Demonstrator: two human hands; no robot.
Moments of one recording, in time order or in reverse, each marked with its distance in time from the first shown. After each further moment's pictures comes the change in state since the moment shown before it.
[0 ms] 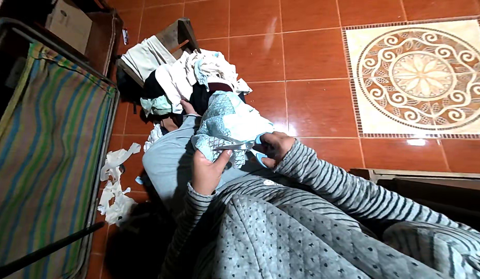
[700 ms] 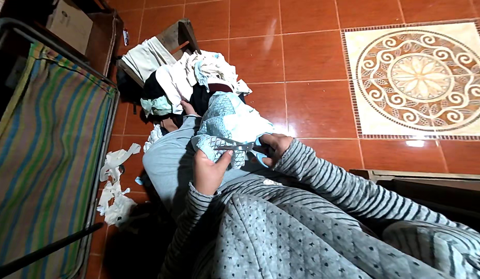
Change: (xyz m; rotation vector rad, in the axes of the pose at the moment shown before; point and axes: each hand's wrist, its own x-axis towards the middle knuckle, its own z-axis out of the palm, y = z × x) left_hand -0.001 -0.001 0.001 0.065 -0.002 0.020; right_hand 0.006 -0.007 -0.009 -0.001 -0.175 0.123
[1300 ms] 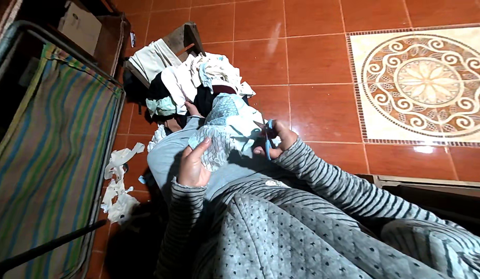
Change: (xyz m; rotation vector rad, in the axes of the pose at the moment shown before) left_hand 0.017 0.036 -0.019 -0.588 0.149 -0.497; right_hand 0.016 0.015 0.018 0.225 0.454 -0.259
